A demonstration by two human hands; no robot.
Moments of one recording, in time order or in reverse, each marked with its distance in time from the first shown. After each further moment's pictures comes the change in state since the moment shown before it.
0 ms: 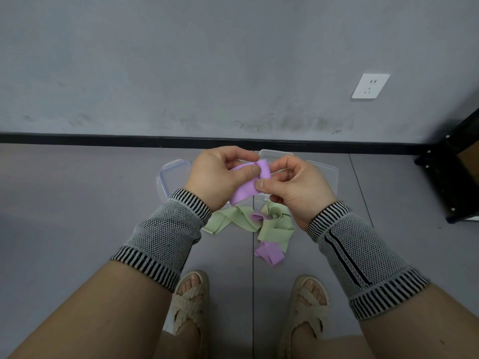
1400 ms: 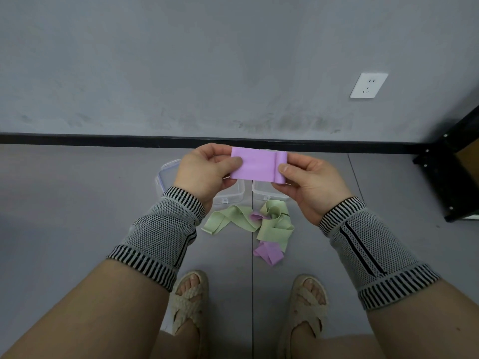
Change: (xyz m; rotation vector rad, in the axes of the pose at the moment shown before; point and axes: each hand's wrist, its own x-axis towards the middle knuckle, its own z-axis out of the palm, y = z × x) left_hand 0.009 -0.005 -0.006 -0.375 0.126 -0.257; right_hand 0.007 -0.001 -0.018 0.283 0.001 0.037
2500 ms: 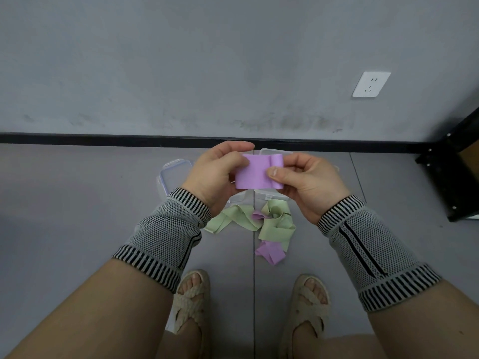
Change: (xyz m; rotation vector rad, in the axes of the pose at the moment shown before) left_hand -0.010 0.005 0.011 -0.172 -0.202 -0.041; right_hand -0.005 -0.003 0.008 -0.026 -0.042 -0.017
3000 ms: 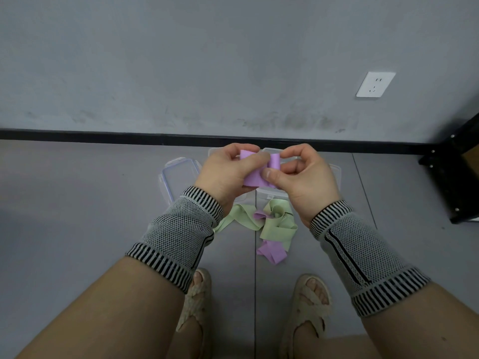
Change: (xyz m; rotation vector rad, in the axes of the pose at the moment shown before) left_hand 0.003 -0.006 0.005 0.101 0.073 -0.023; right_hand 0.000 0.010 0.009 -0.351 0.183 -0.183
